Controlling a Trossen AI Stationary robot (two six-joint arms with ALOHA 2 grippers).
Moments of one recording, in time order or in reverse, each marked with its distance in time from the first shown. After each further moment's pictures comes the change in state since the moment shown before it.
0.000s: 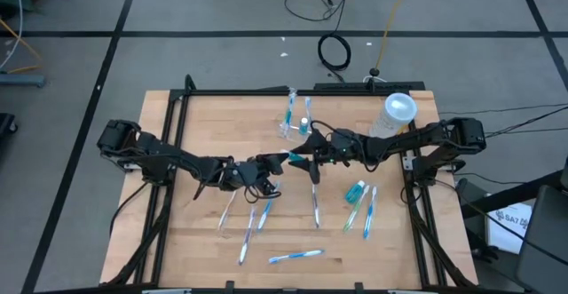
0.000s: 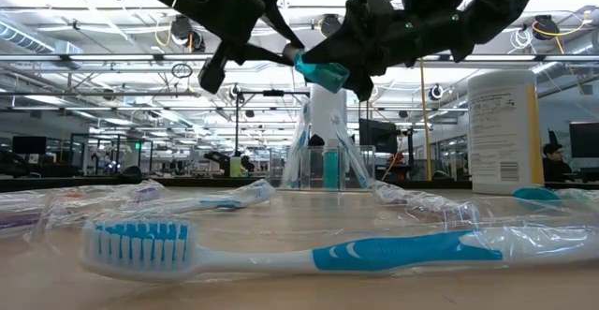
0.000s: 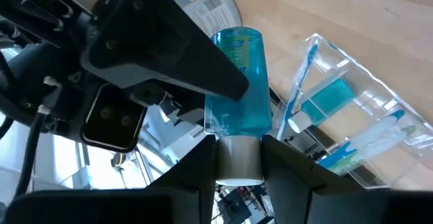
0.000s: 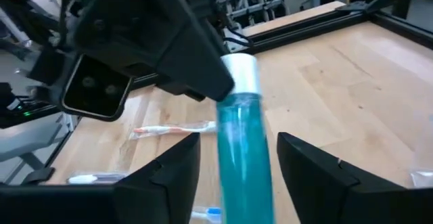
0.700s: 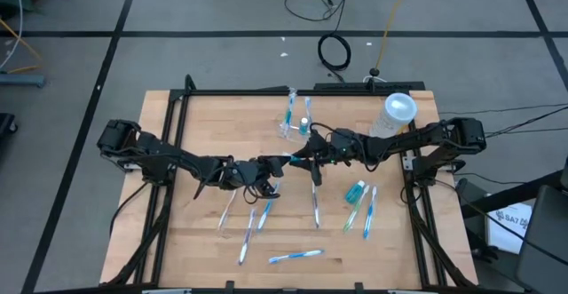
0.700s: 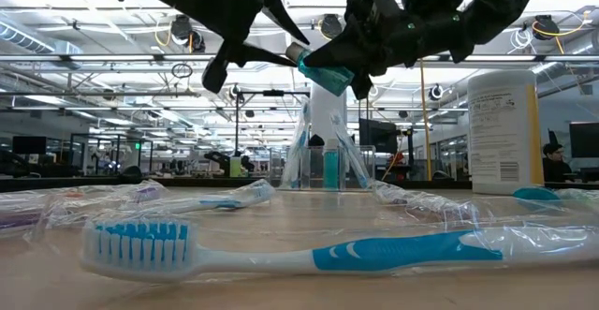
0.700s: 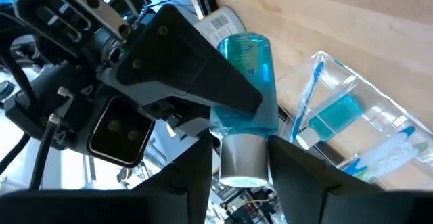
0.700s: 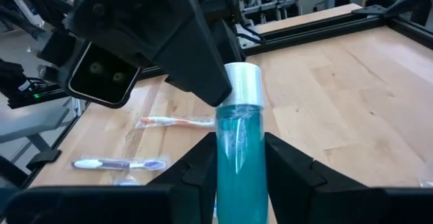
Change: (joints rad) left arm 0.002 0.000 0.000 0.013 0.076 0.015; right arm -0.002 0.000 -0.001 -0.002 -0.049 -0.061
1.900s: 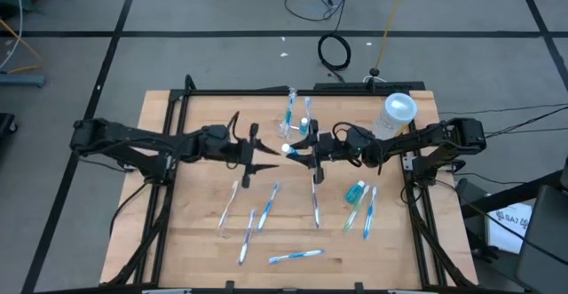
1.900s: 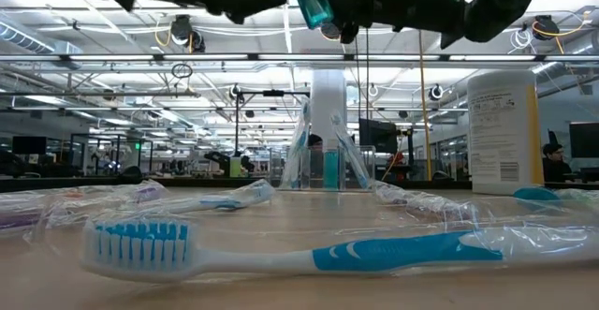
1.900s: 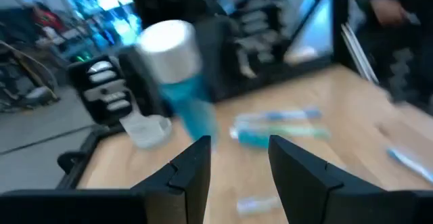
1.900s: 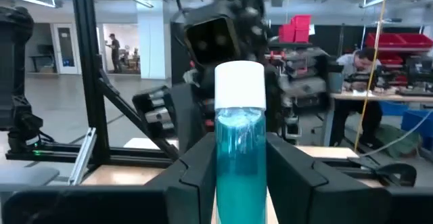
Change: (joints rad) left arm 0.236 -0.300 -0.134 0.040 0.781 -1.555; right arm 0.025 0.000 0.000 0.416 -0.001 -0.201
